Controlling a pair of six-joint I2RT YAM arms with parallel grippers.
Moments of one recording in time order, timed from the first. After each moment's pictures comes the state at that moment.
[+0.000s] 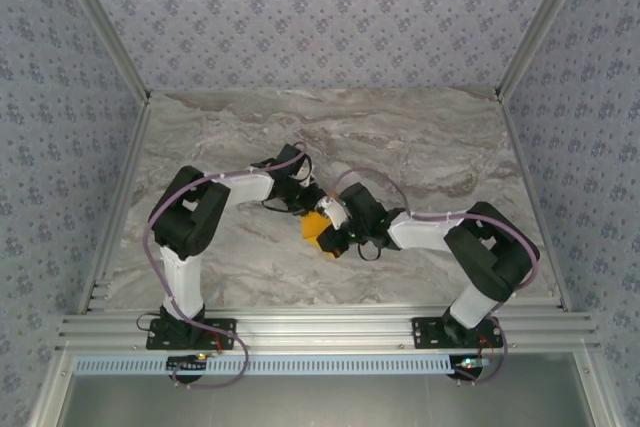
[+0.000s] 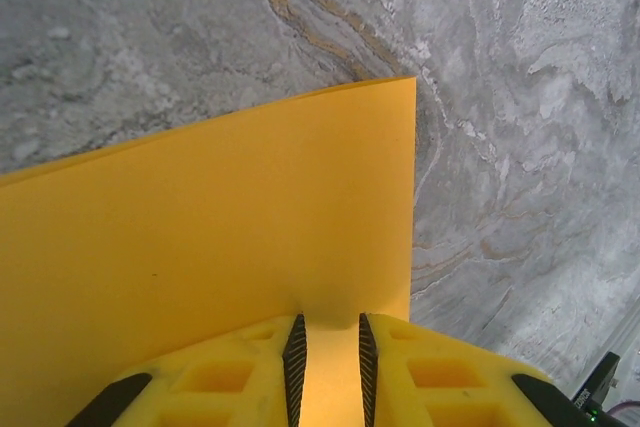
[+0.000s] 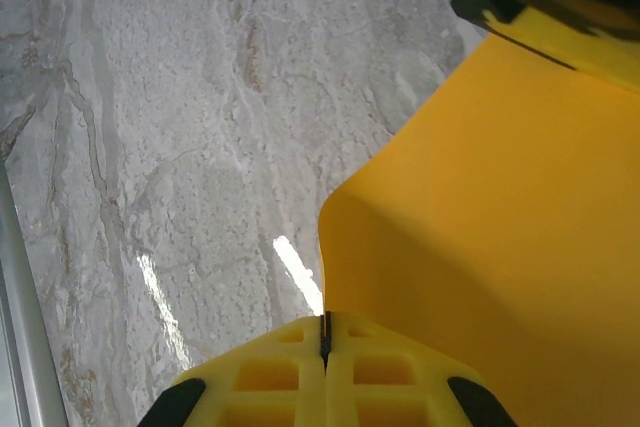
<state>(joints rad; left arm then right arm) -0.60 1.97 1.16 -0.28 0.54 -0.68 0.76 1.64 0.71 0.06 -0.49 0.17</state>
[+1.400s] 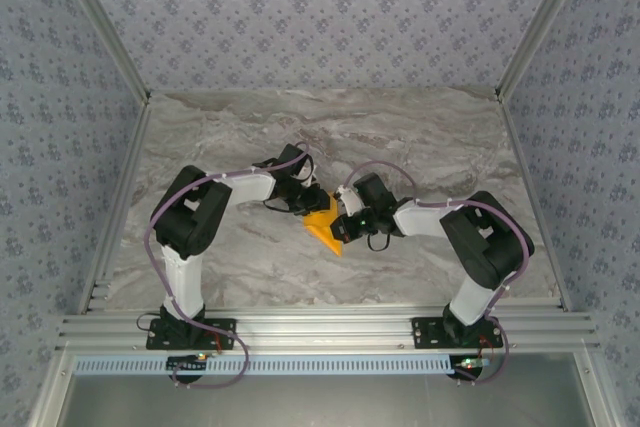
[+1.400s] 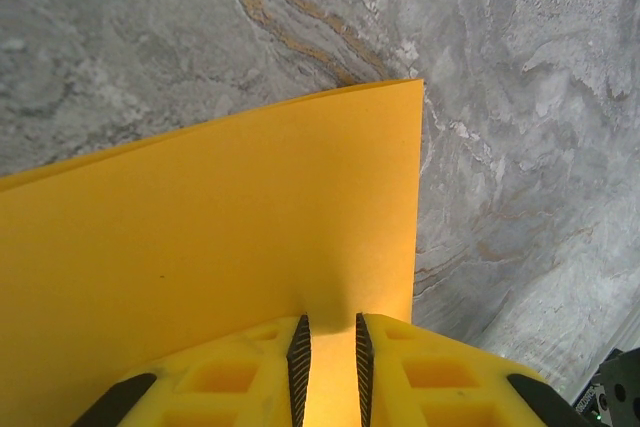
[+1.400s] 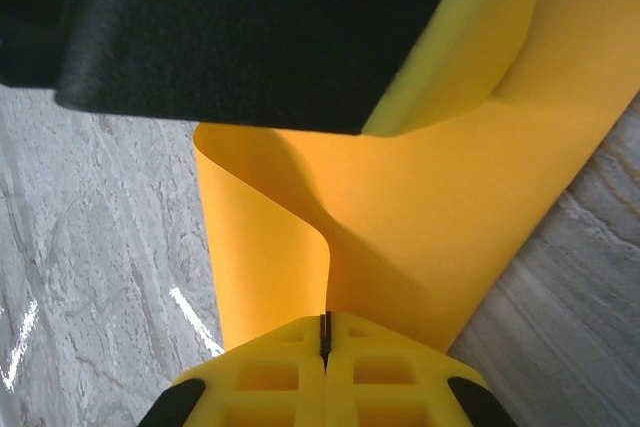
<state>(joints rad) -0.61 1.99 1.18 -0.28 0.53 -0.67 0.62 1.70 0.74 0.00 -0.51 0.26</state>
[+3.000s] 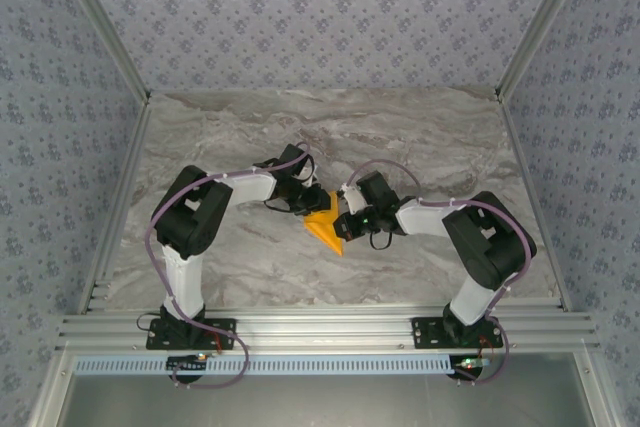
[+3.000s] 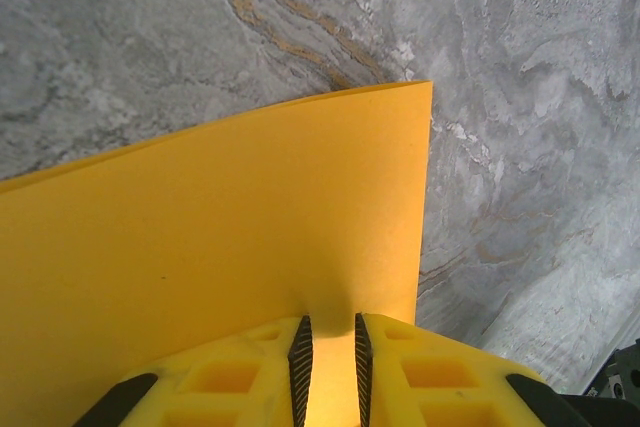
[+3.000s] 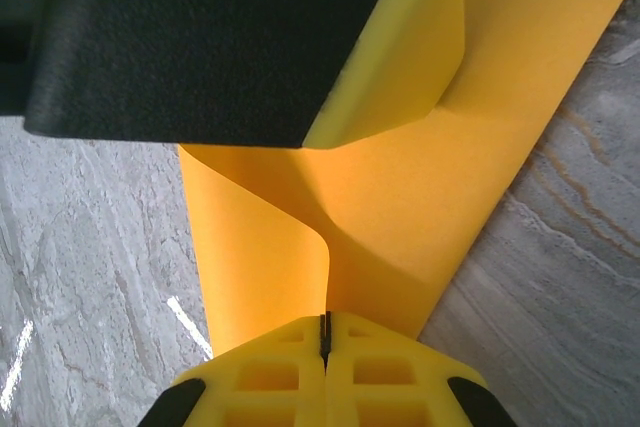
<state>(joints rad) -0.61 1.99 1.18 -0.27 0.53 -0.67 0.60 1.69 0.74 -0.02 -0.49 0.27</state>
